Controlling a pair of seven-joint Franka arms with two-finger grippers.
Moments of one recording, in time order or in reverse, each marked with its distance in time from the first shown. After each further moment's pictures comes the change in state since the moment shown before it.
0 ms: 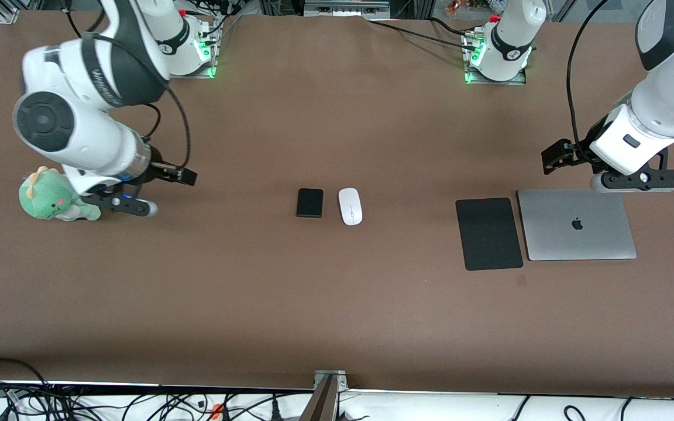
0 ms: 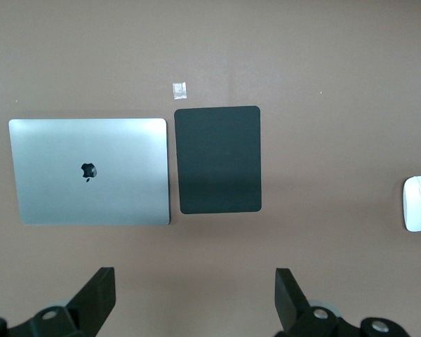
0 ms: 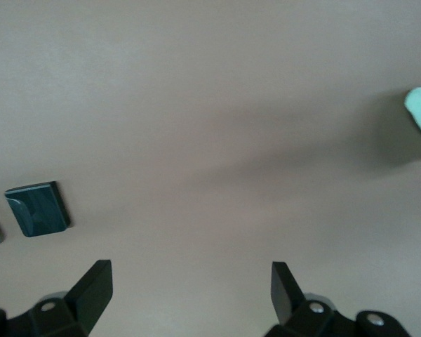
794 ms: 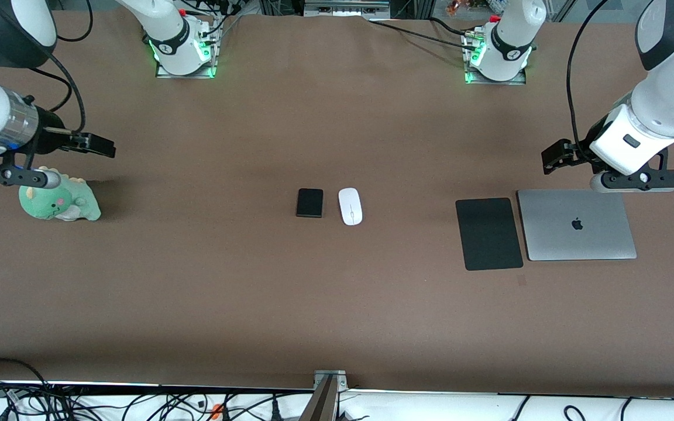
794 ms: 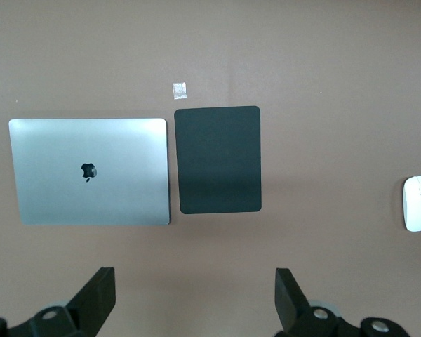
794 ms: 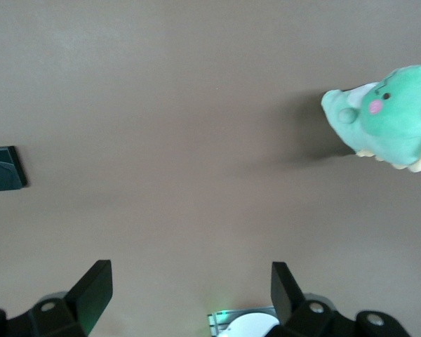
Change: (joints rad) left arm 0.000 0.000 0.000 0.000 0.000 0.000 0.000; right arm -0.217 -0.140 -0.006 0.011 -0.008 -0.189 -0.272
